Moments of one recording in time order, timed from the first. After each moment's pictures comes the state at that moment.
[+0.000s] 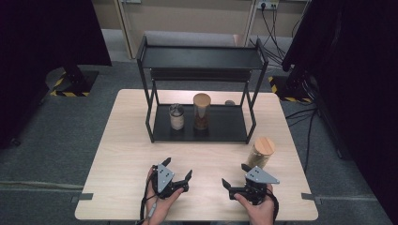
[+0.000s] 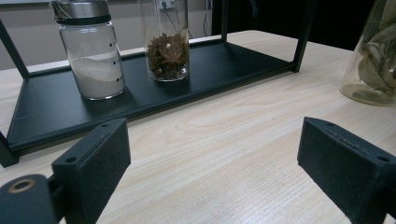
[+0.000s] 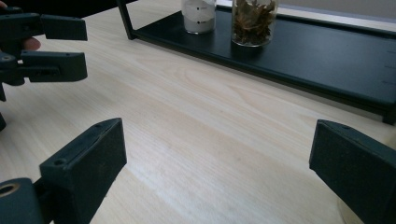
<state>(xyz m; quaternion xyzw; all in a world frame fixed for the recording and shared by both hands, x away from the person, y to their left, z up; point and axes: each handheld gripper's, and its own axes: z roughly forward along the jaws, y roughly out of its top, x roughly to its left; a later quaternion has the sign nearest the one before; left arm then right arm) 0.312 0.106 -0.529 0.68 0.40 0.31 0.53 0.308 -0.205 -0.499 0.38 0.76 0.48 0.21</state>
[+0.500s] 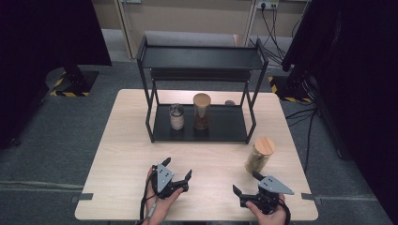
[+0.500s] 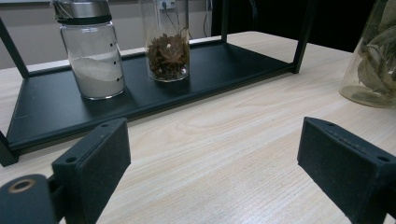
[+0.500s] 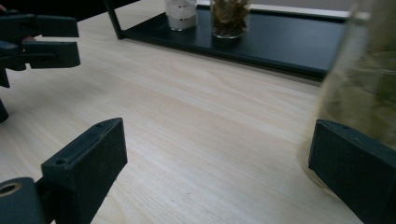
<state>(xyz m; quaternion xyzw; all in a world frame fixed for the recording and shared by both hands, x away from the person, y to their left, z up) 0.312 0.107 -0.529 0.68 0.40 0.31 0.53 0.284 -0.237 -0.502 0.41 0.74 0.49 0.21</state>
